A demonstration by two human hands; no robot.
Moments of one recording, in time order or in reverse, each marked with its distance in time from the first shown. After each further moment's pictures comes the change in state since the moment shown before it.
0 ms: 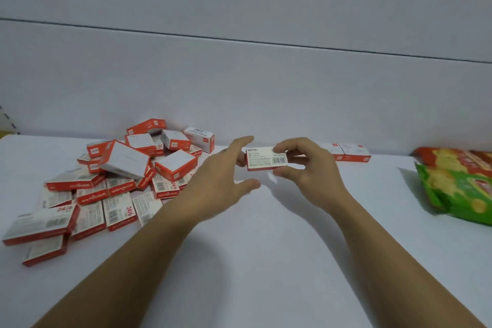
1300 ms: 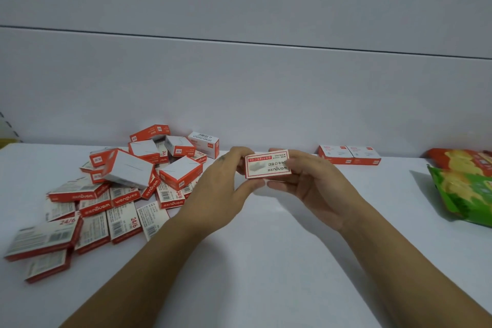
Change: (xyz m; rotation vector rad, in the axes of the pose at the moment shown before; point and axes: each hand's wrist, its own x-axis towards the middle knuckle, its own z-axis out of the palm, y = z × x) left_hand -0.002 -0.010 0.001 -0.046 0.086 0.067; right_hand -0.002 -0.017 0.008 0.890 -0.280 0.392
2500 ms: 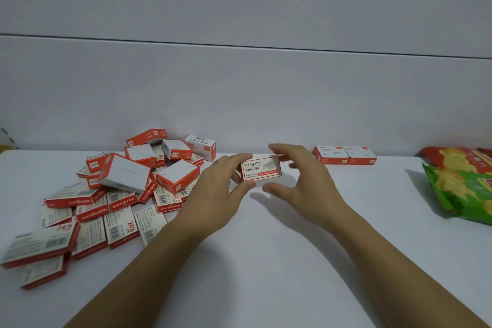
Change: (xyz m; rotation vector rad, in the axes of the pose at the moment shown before) left_hand 0.001 -0.004 0.004 0.050 0.050 -0.005; right_hand 0.002 0.014 -0.003 -1.124 0.250 -0.387
